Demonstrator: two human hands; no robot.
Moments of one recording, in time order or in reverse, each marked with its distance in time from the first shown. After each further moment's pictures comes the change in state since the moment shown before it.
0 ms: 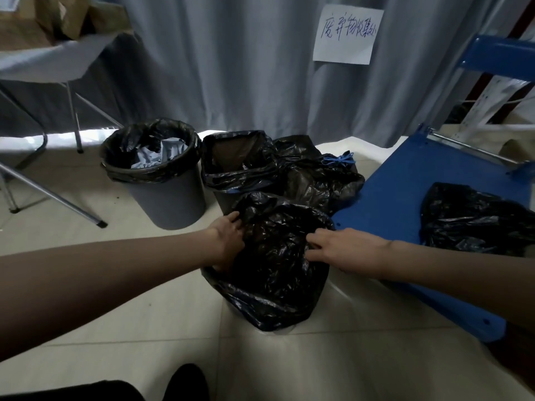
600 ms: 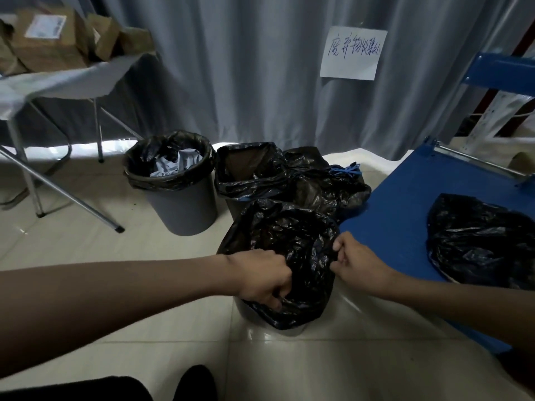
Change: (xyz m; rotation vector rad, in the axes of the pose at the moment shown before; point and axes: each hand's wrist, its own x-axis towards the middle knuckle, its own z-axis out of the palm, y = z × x) left_hand -0.068 0.043 -0.057 -0.542 0.336 0.244; right_hand -0.016 -0.039 0.002 1.011 0.254 0.693
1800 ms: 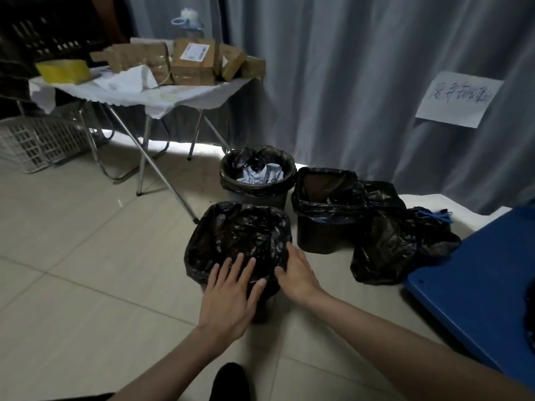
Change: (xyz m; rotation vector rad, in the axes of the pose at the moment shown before) left_hand -0.128 -0.029 0.149 -0.237 0.589 -1.100; right_hand 0.054 -0.181 0.153 0.125 -0.081 -0.145
